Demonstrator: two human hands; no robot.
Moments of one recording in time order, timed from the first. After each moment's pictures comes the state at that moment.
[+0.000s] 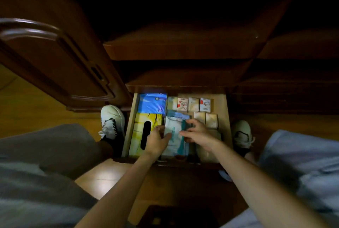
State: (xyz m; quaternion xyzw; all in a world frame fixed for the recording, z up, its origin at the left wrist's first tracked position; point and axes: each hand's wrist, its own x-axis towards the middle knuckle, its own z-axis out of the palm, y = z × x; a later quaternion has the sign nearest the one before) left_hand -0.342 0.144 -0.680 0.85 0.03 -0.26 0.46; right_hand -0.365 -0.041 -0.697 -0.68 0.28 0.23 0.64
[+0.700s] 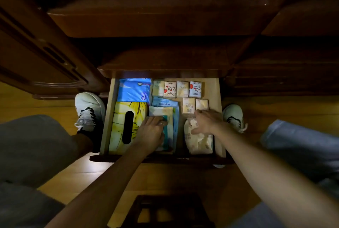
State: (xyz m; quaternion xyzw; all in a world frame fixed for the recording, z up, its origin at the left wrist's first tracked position) left_hand -0.322 0.125 -0.749 0.92 -0.36 -0.16 0.07; right_hand -0.349 -0.120 -0.733 -0.93 0.07 0.36 0.04
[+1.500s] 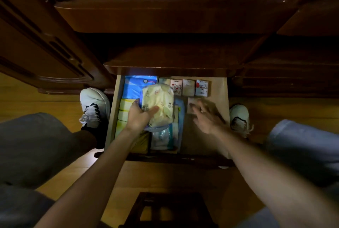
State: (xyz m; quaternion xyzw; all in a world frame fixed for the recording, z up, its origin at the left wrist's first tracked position) left_hand -0.272 0.140 -0.717 0.76 0.17 -0.24 0.58; right_hand -0.343 -0.101 -0.749 -0.92 0.14 0.33 0.17
